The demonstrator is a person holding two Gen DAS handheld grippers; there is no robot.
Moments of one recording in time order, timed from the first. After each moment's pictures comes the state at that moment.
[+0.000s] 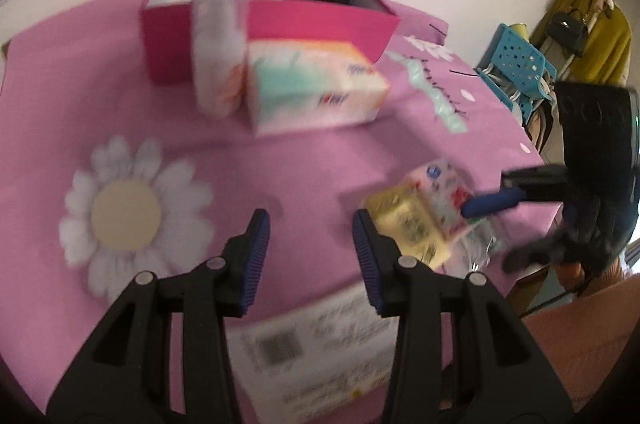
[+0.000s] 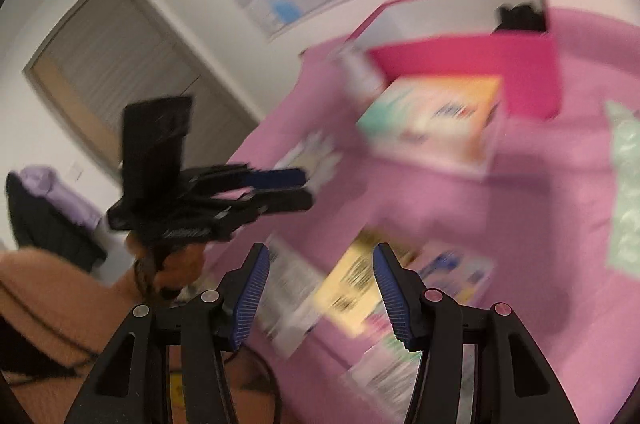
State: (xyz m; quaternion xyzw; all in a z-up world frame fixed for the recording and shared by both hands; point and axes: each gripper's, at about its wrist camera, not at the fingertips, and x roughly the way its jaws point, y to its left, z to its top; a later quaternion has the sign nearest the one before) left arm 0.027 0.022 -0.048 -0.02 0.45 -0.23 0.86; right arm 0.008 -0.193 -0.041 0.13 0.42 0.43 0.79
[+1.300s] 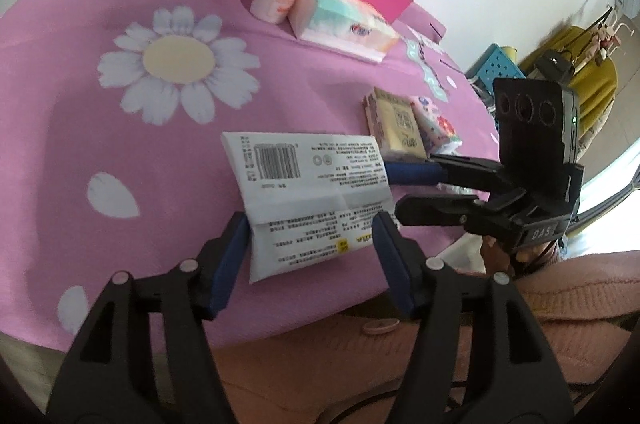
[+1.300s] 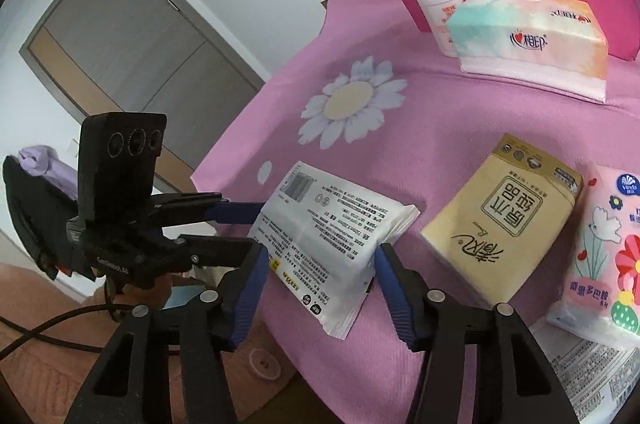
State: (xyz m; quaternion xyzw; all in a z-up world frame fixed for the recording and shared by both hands) left arm -0.047 0.092 -0.073 -0.12 0.49 -0.25 0.83; right arm -0.012 -0.092 -0.091 0.11 0.45 0.44 0.77
